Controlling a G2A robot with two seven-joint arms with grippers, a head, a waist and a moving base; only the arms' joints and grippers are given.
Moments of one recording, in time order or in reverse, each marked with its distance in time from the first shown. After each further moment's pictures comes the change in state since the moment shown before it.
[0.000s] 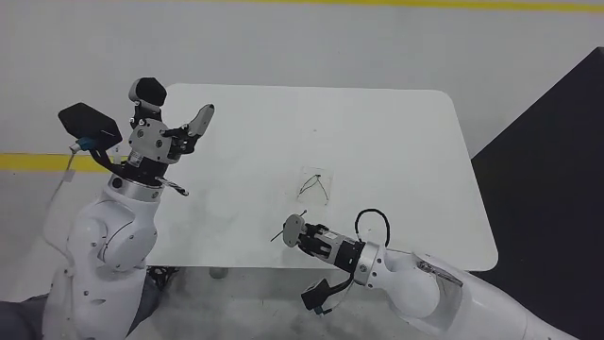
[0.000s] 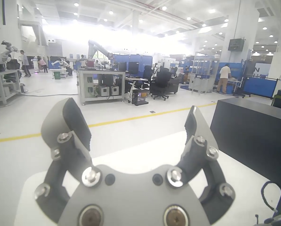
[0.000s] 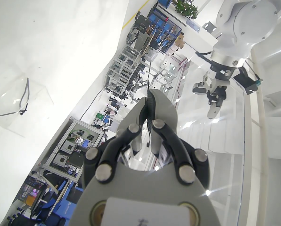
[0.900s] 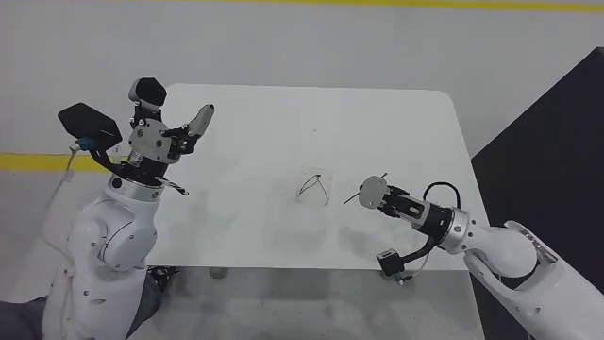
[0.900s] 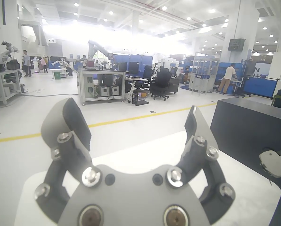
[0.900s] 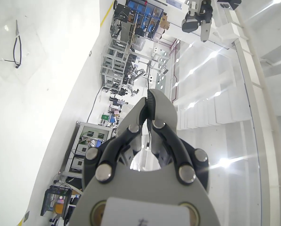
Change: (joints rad) left arm 0.000 0.000 0.000 0.000 0.000 0.000 0.000; right arm -0.302 0.143 0.608 0.074 0.414 0.334 -0.400
